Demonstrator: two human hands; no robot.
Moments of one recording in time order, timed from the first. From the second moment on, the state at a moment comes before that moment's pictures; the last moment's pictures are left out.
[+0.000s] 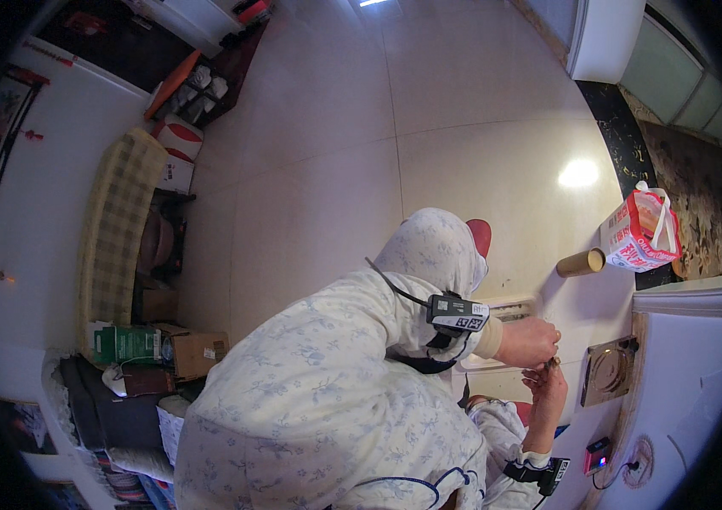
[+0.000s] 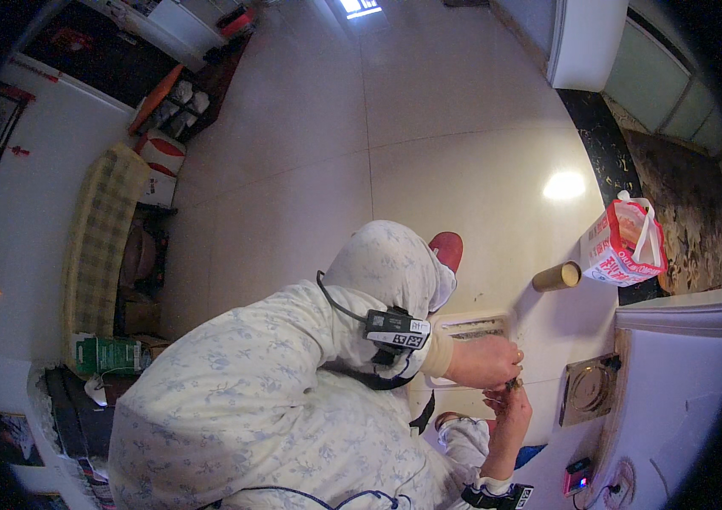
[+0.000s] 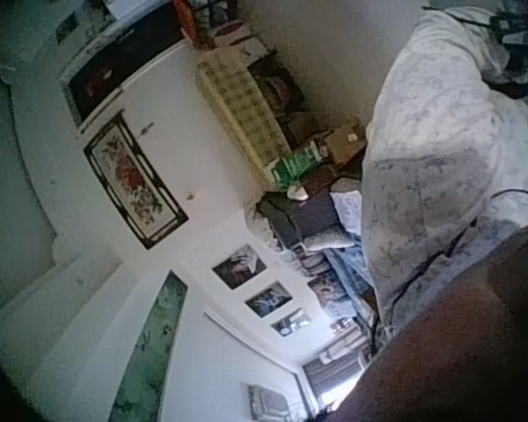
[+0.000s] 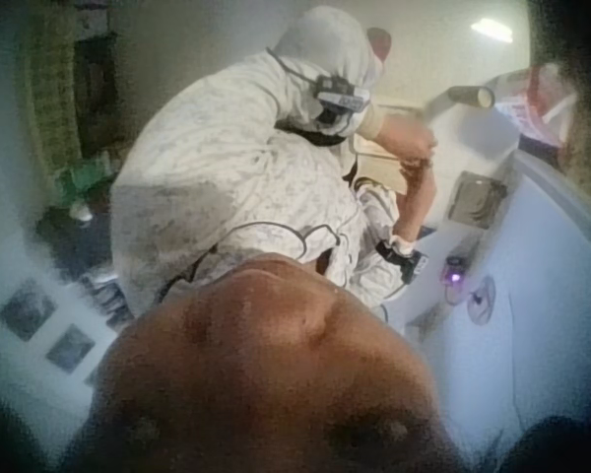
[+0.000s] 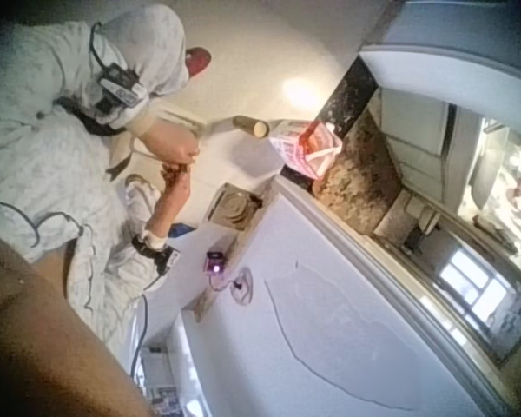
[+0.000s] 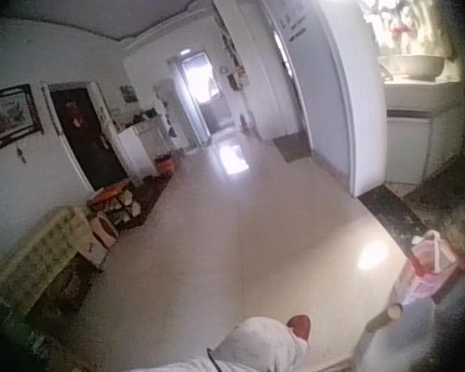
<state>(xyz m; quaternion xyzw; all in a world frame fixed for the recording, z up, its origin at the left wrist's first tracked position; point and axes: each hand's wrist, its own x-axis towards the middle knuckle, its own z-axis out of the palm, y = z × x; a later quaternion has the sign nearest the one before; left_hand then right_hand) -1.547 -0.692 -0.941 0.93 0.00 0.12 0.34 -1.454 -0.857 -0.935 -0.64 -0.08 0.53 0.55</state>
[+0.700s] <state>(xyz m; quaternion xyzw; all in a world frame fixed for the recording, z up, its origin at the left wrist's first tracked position) -1.550 -0.694 -0.932 0.92 0.00 0.07 0.39 -1.452 -0.858 -0.941 -0.57 -0.03 0.52 0.64</state>
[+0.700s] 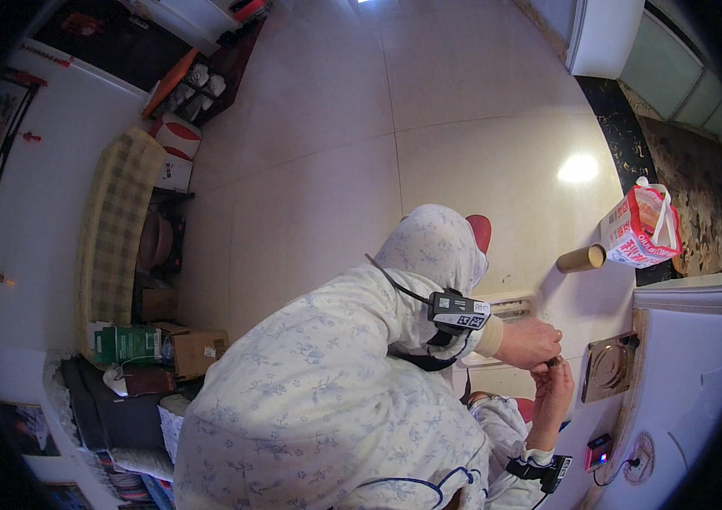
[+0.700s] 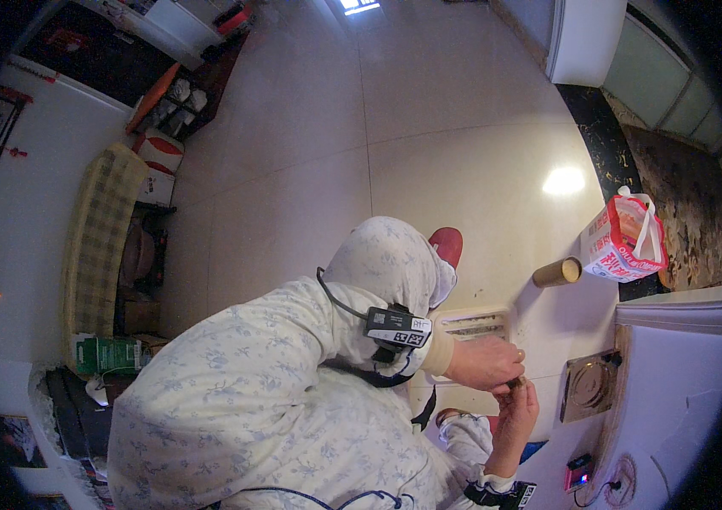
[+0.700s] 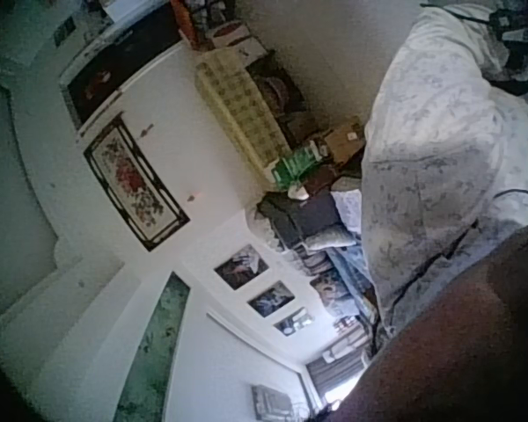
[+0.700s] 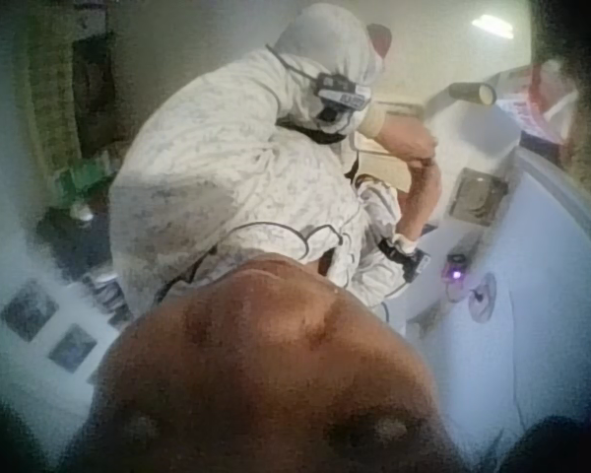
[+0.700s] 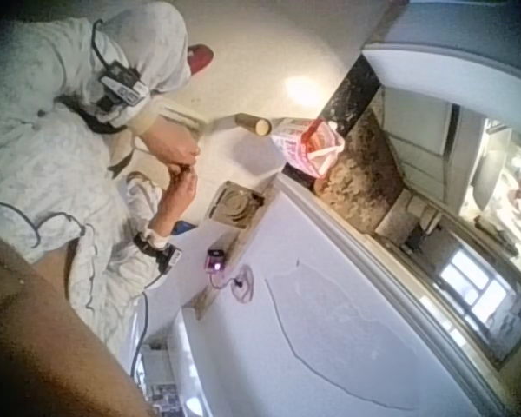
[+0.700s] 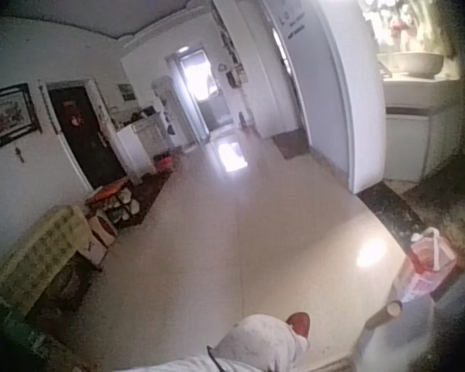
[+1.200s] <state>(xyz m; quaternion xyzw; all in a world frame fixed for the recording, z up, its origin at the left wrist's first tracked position) -1.553 -0.693 -0.922 0.92 0.02 0.12 0.38 -1.446 -0.866 -0.955 -0.72 -0.15 0.39 0.55</state>
